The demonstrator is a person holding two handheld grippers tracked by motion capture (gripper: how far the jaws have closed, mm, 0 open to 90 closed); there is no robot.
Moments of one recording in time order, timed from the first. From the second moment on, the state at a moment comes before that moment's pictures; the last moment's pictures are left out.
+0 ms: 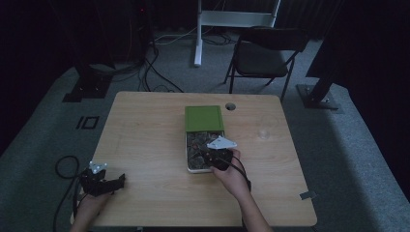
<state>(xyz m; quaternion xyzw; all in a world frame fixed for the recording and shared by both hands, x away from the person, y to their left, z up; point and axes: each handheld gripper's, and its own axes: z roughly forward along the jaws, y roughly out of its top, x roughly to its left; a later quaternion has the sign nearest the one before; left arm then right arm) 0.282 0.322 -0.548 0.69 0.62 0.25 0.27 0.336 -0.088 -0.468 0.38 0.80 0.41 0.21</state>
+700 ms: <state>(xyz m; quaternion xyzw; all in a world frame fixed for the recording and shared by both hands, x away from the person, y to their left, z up) 0.282 0.322 -0.548 0.69 0.62 0.25 0.27 0.333 -0.098 -0.438 0.37 0.79 0.44 0.22</state>
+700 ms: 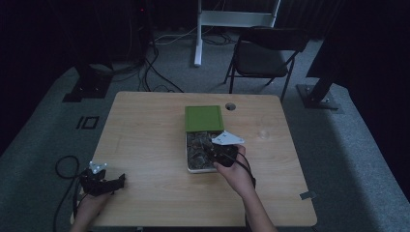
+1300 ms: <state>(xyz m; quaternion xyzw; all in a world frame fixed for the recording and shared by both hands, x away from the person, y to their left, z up) 0.282 0.322 -0.548 0.69 0.62 0.25 0.27 0.338 -0.112 -0.421 0.38 0.76 0.47 0.23</state>
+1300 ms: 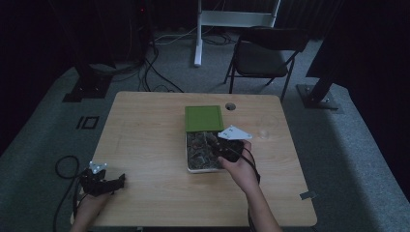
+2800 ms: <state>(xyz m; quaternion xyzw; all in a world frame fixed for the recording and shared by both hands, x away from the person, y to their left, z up) 0.282 0.322 -0.548 0.69 0.62 0.25 0.27 0.355 -0.178 -0.414 0.43 0.72 0.47 0.26</state>
